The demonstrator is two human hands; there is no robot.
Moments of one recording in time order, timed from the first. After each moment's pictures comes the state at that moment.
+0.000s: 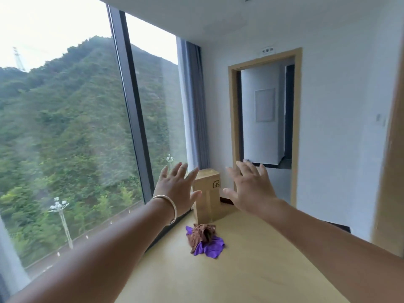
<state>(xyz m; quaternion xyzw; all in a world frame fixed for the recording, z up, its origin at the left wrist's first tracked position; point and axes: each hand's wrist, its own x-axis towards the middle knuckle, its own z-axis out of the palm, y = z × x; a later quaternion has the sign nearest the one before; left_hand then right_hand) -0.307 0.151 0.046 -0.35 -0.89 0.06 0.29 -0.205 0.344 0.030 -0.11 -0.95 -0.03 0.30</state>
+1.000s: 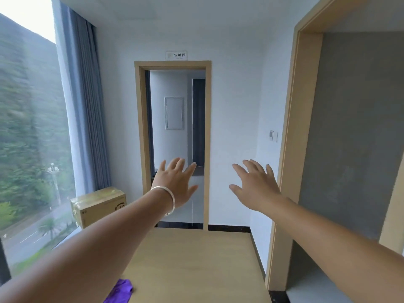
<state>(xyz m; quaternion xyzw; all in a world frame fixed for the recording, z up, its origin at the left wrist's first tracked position) -0.501 0.500 0.049 -0.56 -0.77 -0.03 0.32 -0.294 0.625 0.049 -0.38 -0.89 -0.13 0.22</state>
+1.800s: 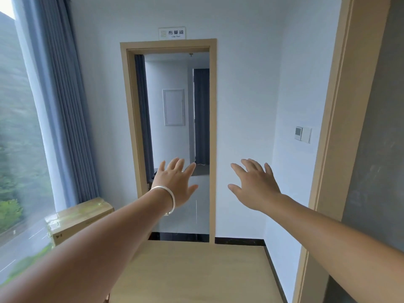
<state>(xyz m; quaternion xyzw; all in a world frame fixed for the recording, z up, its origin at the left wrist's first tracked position) -0.709 0.773 0.031 -0.55 -0.78 -0.02 0.29 -0.504 0.898 0.028 -0.36 -0.90 -0.11 0.21</state>
